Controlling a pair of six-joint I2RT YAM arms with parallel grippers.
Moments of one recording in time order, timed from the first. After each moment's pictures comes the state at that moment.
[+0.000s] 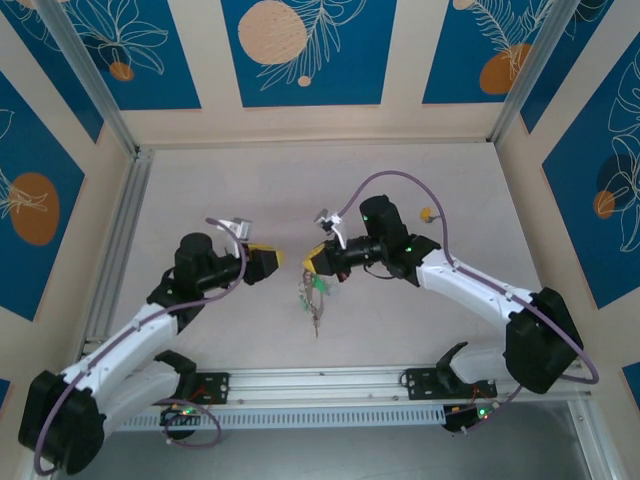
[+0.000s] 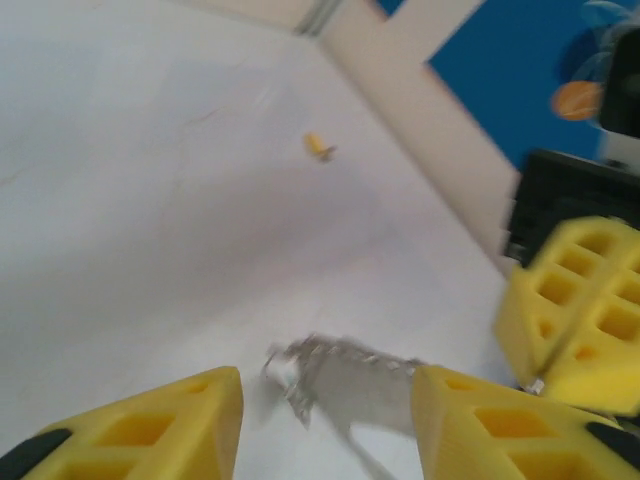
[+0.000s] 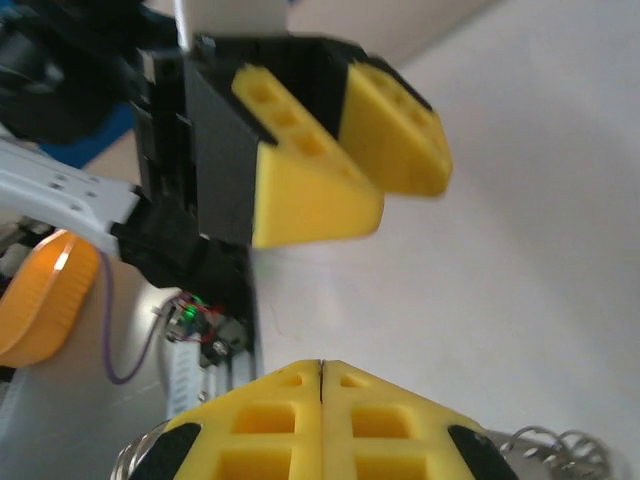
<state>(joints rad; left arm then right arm) -0.46 0.88 0.47 0.17 0.56 -0.51 0.66 1.30 0.87 -0.05 -0.86 0.16</state>
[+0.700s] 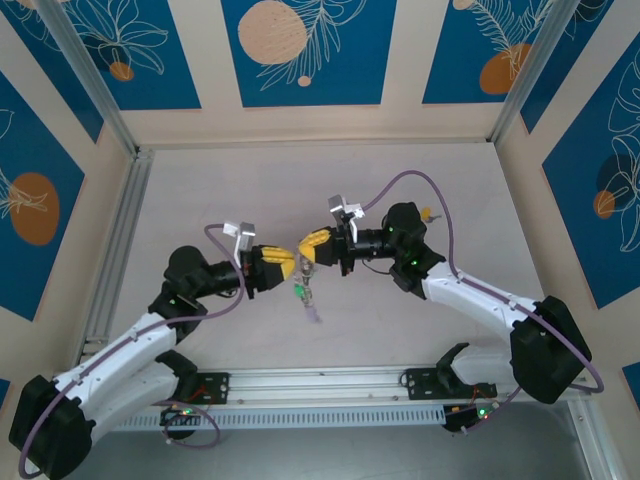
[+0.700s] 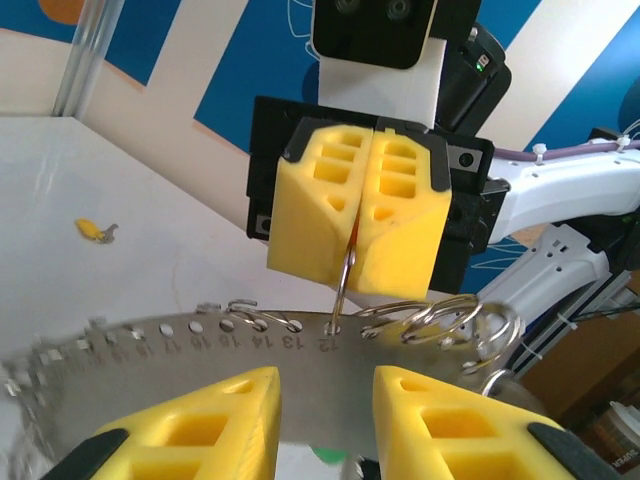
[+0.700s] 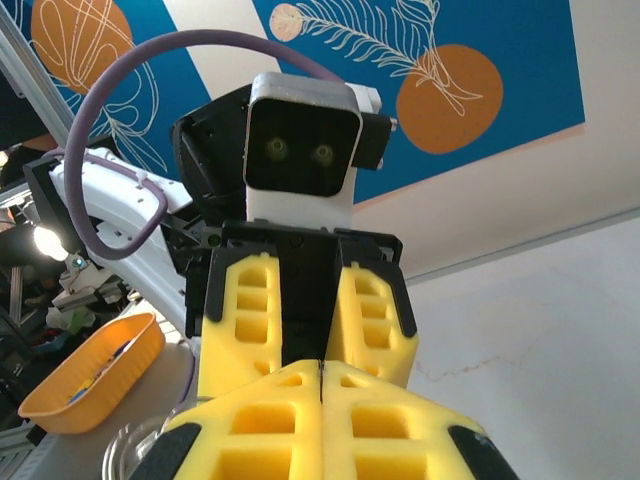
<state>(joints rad) -0.57 0.86 0.45 0.50 0.76 -0.59 0.66 1.26 0.75 0.60 -0.96 0.44</state>
